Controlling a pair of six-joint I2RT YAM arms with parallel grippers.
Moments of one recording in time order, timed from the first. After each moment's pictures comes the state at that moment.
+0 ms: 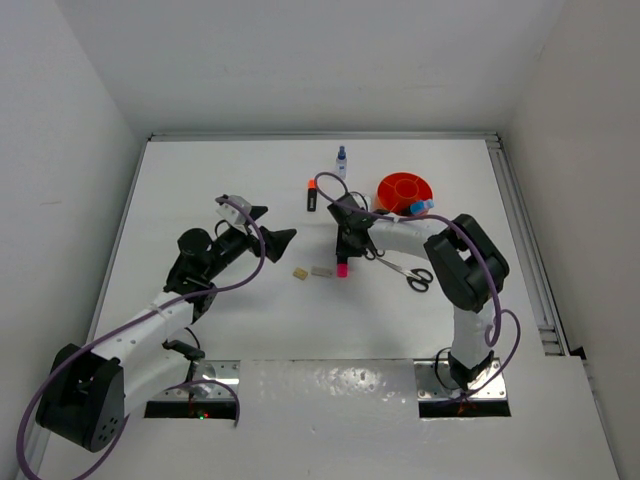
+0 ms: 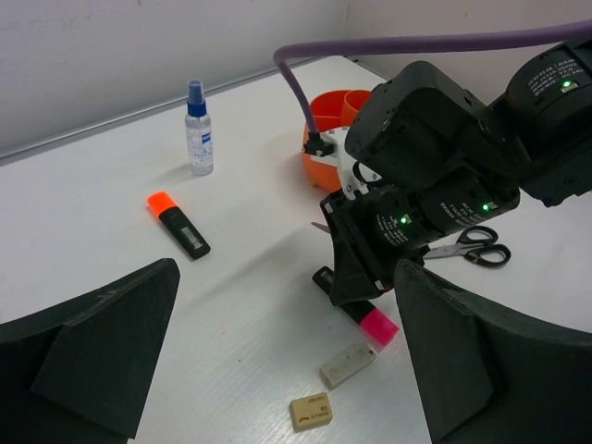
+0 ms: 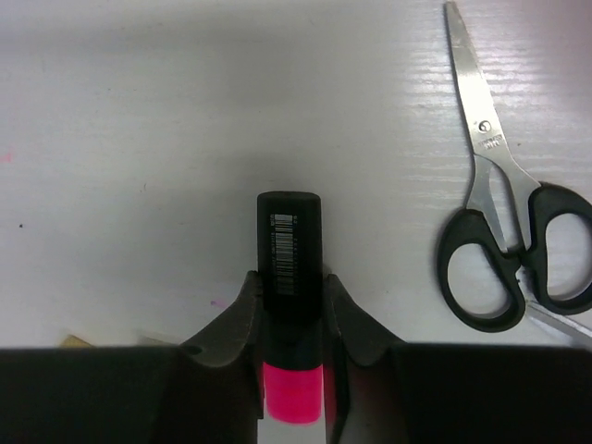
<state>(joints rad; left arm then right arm) -0.36 0.98 0.39 0.65 0.38 -0.14 0.66 1.93 1.15 -0.31 0.21 0.70</state>
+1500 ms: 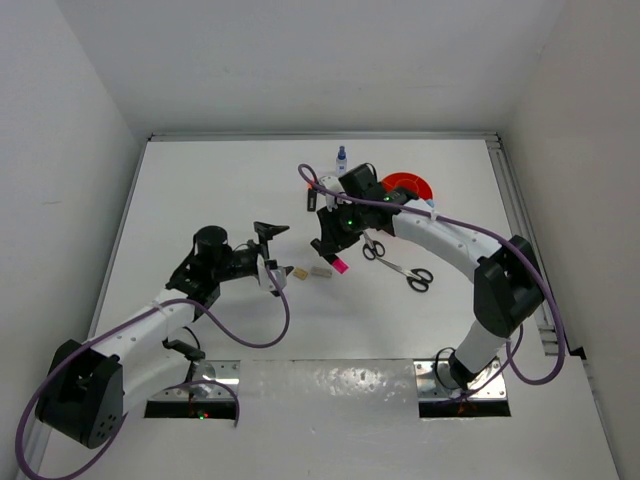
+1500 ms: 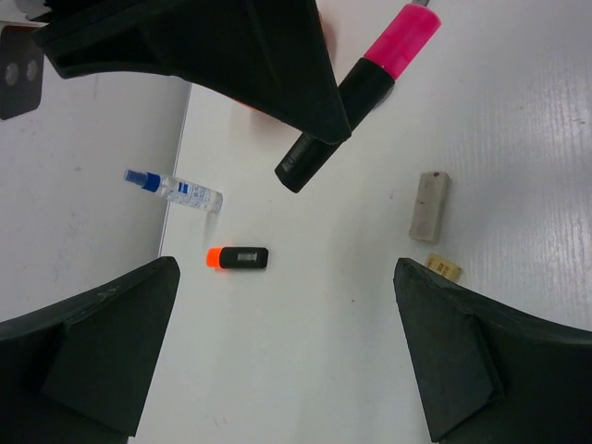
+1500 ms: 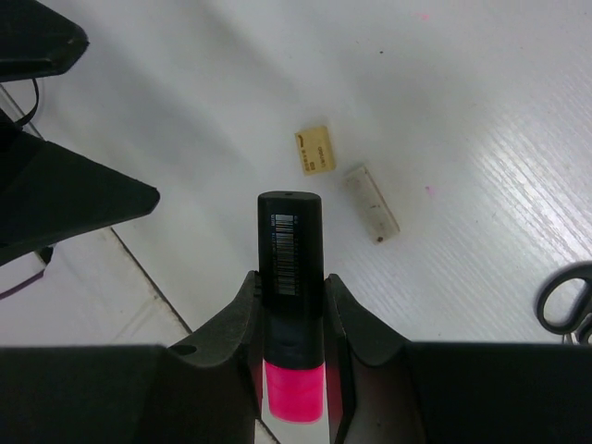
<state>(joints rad) -0.39 1.00 0.42 0.25 0.76 1.05 0.64 1.69 1.29 -0.55 -0.40 0.09</state>
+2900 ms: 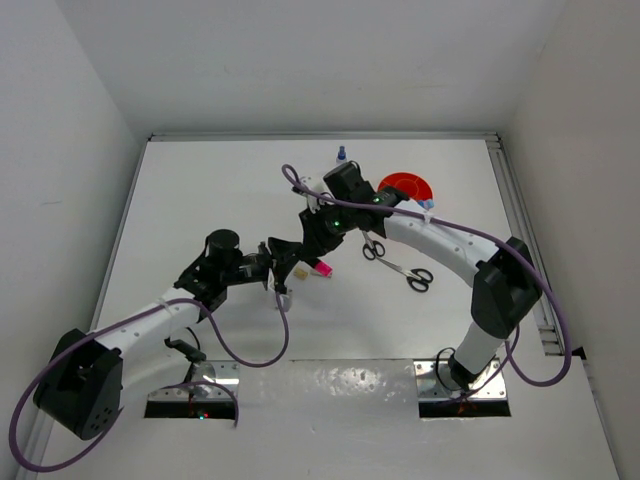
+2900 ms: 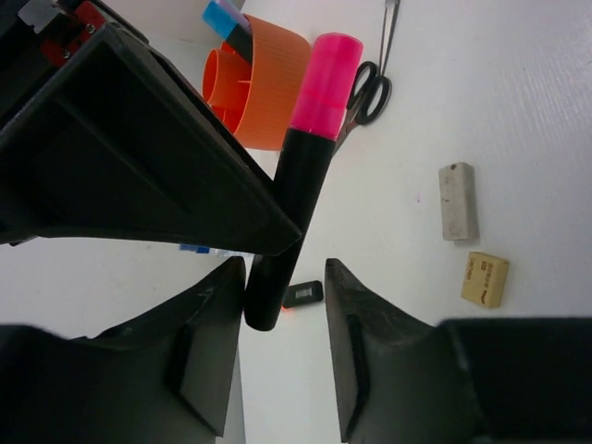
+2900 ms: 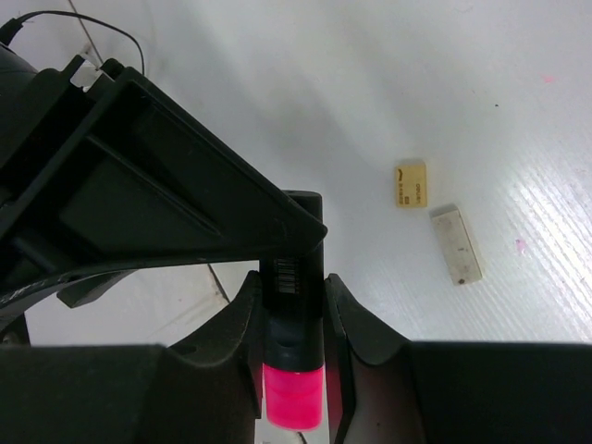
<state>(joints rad) -0.48 1.04 0.42 0.23 0.74 1.40 0.72 1.70 1.37 -0.54 -0.51 0.10</state>
